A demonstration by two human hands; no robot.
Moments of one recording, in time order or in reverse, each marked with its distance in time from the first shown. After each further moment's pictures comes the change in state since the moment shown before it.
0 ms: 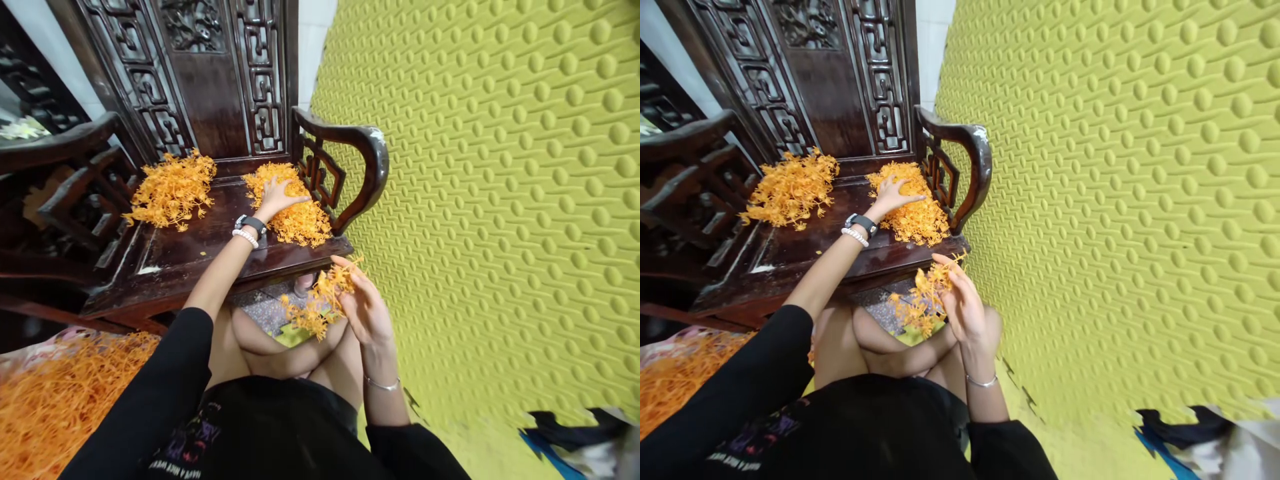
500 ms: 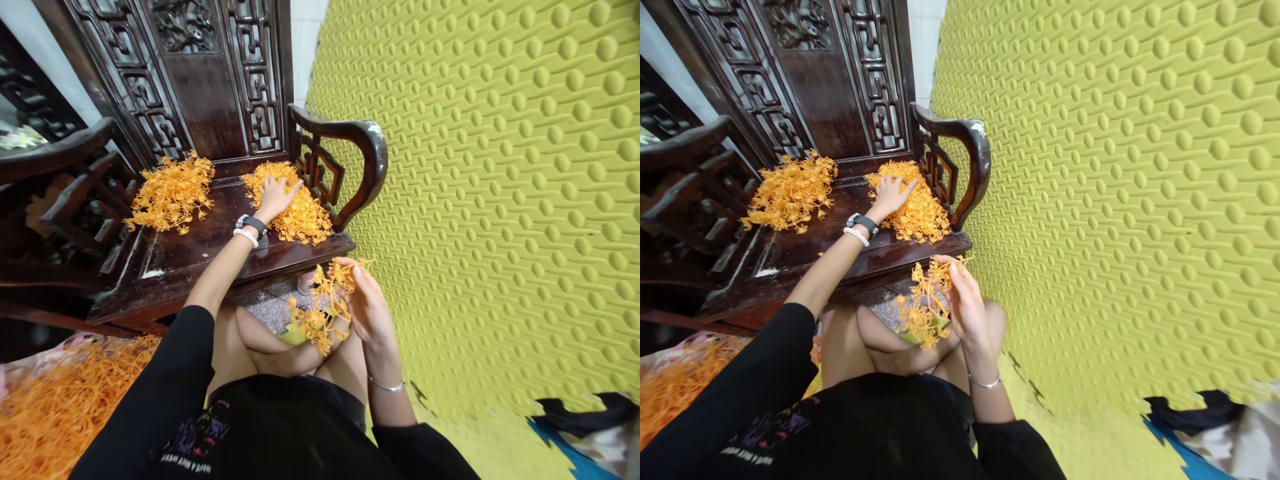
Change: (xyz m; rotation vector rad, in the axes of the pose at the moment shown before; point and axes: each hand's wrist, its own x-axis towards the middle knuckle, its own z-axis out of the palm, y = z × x) left_hand 0.002 0.003 0.001 0.089 0.100 0.056; right_hand -0.004 0.004 0.007 -0.033 0.127 -0.052
